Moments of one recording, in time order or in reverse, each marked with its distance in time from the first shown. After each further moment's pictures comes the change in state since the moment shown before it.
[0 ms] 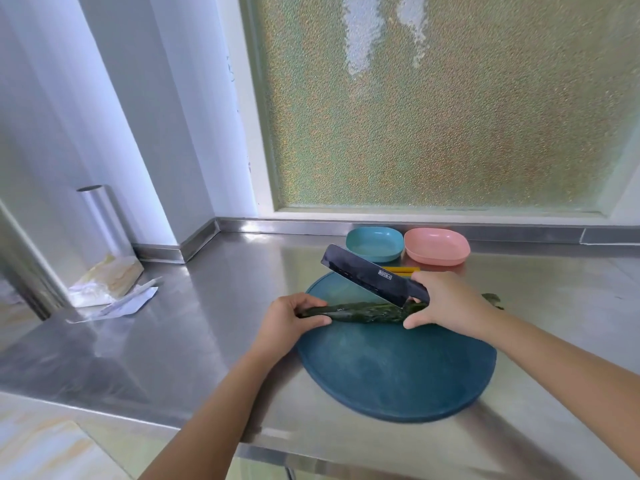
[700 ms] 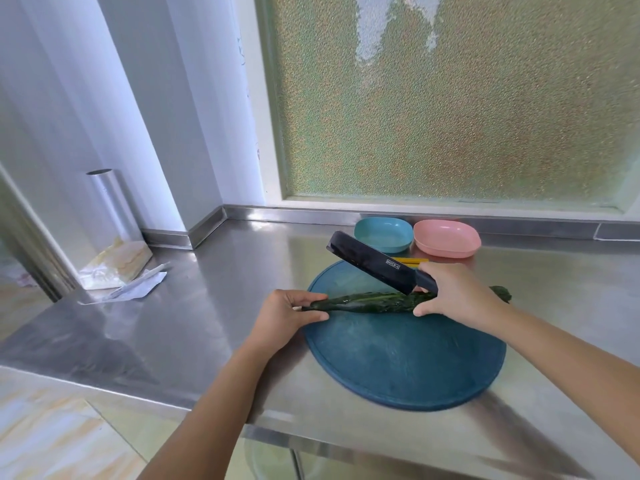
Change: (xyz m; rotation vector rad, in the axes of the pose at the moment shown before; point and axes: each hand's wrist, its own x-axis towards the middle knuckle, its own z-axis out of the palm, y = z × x) left_hand -0.014 -0.003 -0.015 -0.040 0.008 -0.018; right_hand -0.001 -0.005 0.003 -0.035 0.015 -0.003
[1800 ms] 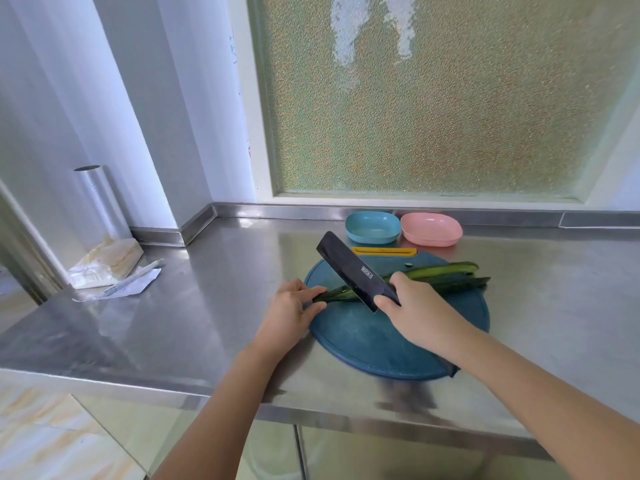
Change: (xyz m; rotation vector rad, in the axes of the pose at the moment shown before) left_hand -0.024 0.008 0.002 0.455 0.046 0.312; right_hand -0.058 -0.093 0.015 0.114 -0.012 0.163
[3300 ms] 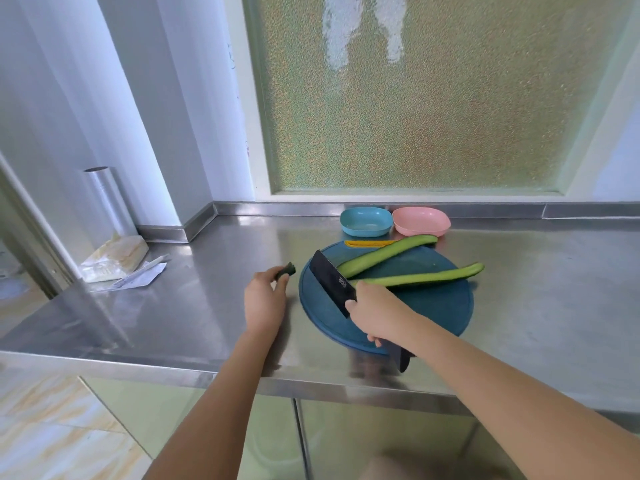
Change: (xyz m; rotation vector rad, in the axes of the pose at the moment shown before) left_hand -0.007 -0.009 -0.006 -0.115 0.300 -0.396; right_hand -0.011 -0.034 0.027 0.078 -0.202 0.123
